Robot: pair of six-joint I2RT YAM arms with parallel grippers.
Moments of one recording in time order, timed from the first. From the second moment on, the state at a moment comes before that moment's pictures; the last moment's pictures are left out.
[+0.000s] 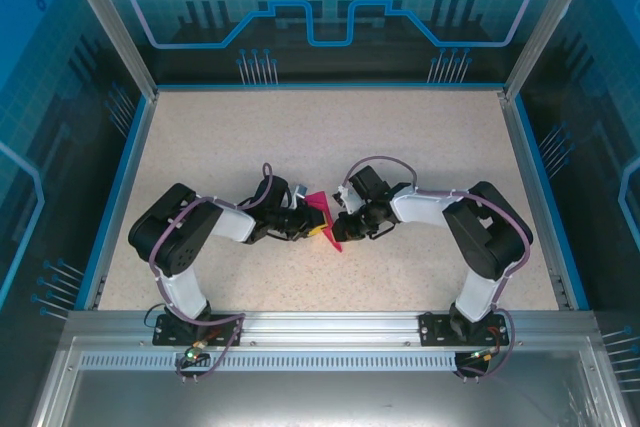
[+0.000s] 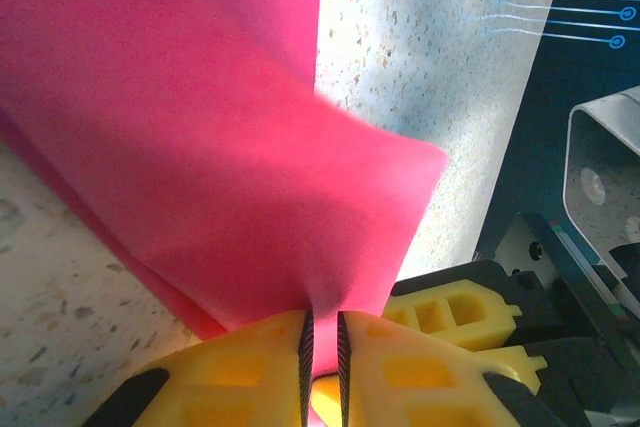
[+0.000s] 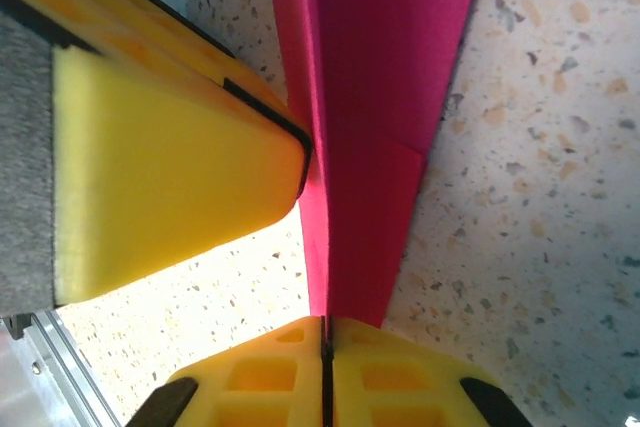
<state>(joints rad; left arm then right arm) -0.49 1.78 0.61 0.45 0.68 -1.11 0.63 1.76 0.90 -0.32 -0.55 0.38</state>
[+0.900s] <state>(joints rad) -0.49 1.70 0.60 0.36 0.64 -1.08 0.63 1.77 0.91 -0.33 -0.54 0.34</state>
